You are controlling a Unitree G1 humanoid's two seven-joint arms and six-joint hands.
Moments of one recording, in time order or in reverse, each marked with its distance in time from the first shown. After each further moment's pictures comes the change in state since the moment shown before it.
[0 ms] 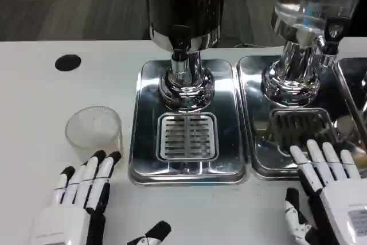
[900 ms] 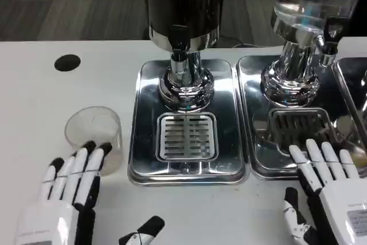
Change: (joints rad) left arm 0.051 0.007 0.052 -0.099 -0.005 -0.027 0.008; right arm 0.003 0.005 0.005 -0.008 0.004 0.008 -0.003
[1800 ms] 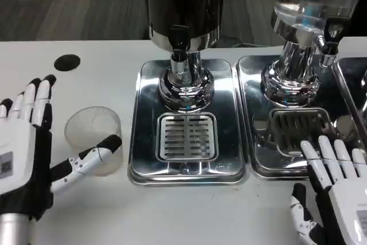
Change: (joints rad) left arm -0.350 0.009 0.175 -0.002 -0.106 0.278 -0.408; right arm 0.043 0.024 -0.012 -0.070 0.012 0.051 0.003
